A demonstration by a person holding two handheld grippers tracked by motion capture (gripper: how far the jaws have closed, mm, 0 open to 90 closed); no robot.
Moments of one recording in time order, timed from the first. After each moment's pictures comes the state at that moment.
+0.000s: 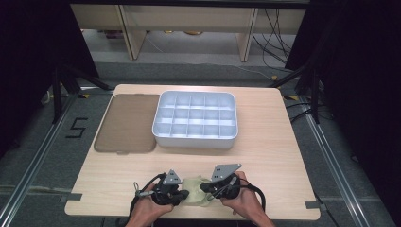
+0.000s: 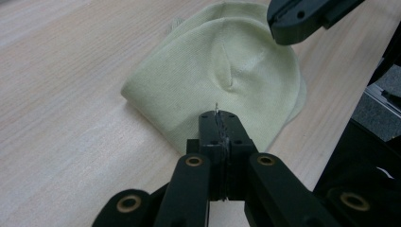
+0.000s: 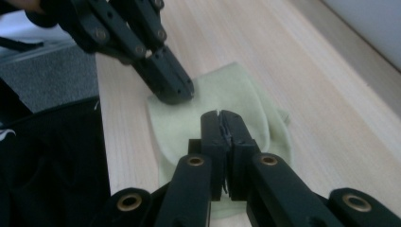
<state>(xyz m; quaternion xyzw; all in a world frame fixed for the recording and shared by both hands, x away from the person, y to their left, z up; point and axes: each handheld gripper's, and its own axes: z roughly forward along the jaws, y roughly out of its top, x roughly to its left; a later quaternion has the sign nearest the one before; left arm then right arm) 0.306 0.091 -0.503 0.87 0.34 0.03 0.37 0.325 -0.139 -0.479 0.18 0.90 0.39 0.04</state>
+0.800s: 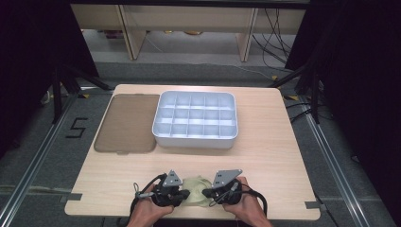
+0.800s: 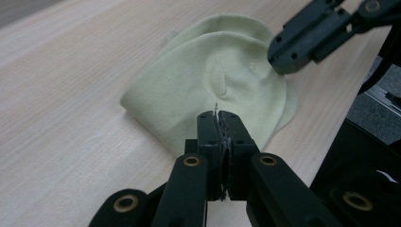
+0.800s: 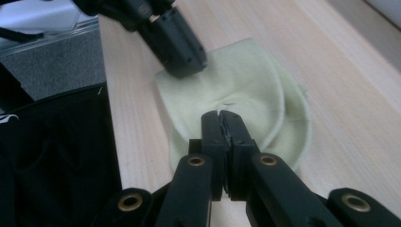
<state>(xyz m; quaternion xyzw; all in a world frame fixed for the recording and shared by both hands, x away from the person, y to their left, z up) 0.303 0.090 -0.498 0.87 0.33 0.05 0.38 0.315 -0.143 -0.490 0.18 0.91 0.38 0.04</state>
